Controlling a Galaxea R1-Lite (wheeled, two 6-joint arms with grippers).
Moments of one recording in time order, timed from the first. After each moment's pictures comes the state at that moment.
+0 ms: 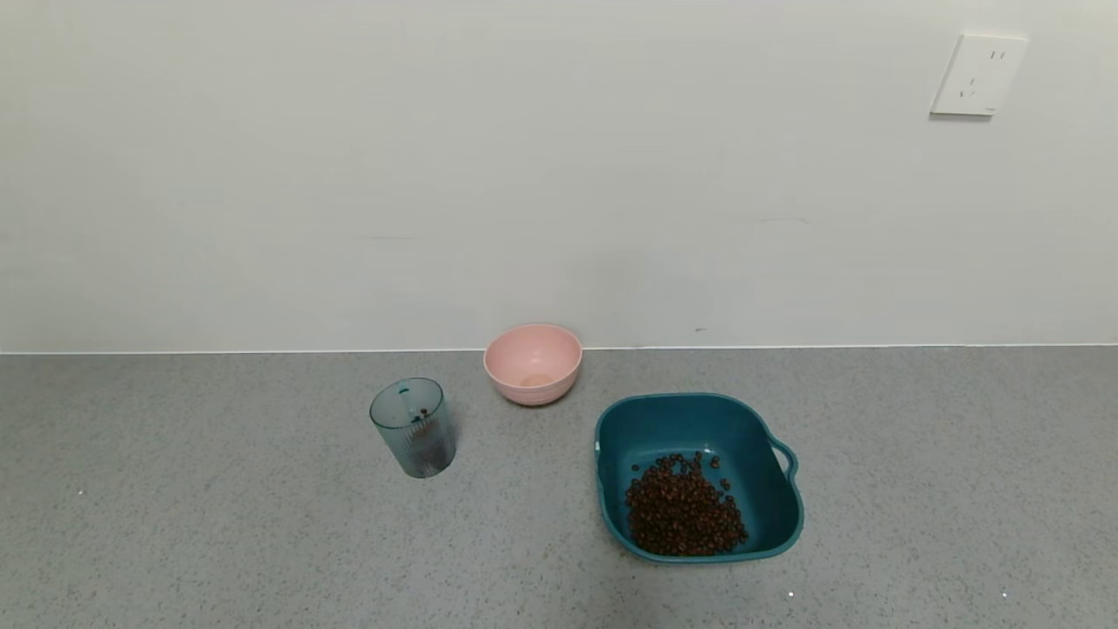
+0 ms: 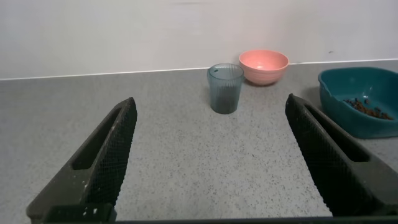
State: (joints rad) left arm 0.00 0.04 -0.29 0.13 0.00 0.00; right arm 0.01 0.00 0.00 0.00 -0.02 0.03
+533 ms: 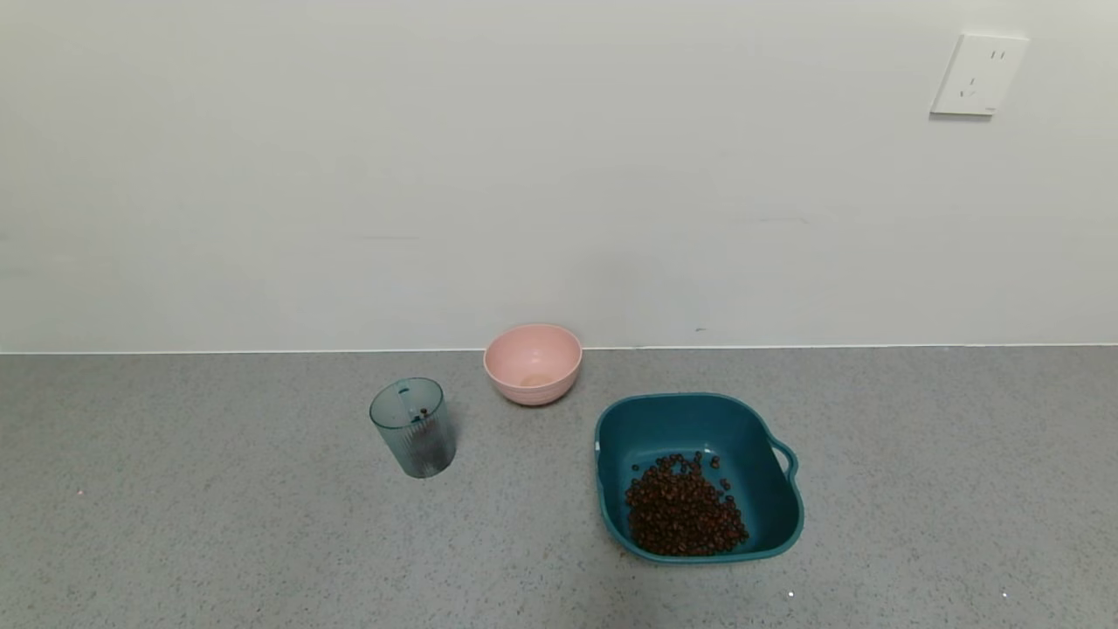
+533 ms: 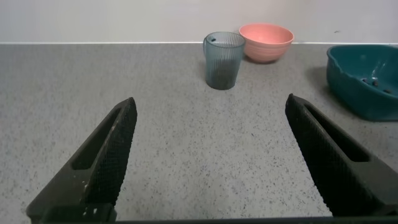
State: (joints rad) left arm 0.00 0.00 0.00 -0.06 -0.01 -0.06; right arm 0.01 0.00 0.00 0.00 -0.02 0.03
